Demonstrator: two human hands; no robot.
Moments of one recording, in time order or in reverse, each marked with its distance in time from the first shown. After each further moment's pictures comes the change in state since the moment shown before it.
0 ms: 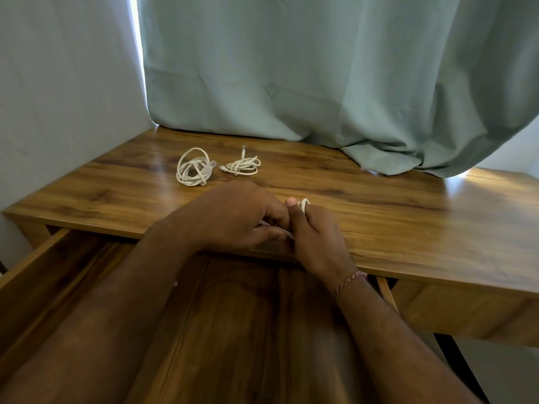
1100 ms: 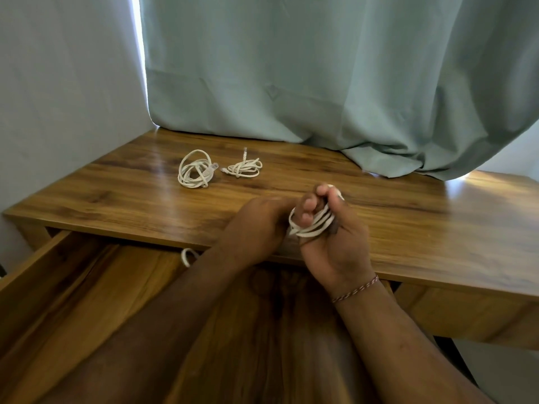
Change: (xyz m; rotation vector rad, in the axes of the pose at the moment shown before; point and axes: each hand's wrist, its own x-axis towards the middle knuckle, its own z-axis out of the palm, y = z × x) left_hand 0.020 -0.007 0.069 -0.288 0.431 -0.136; right_hand -0.001 -0.011 -0.006 1.460 -0.102 0.079
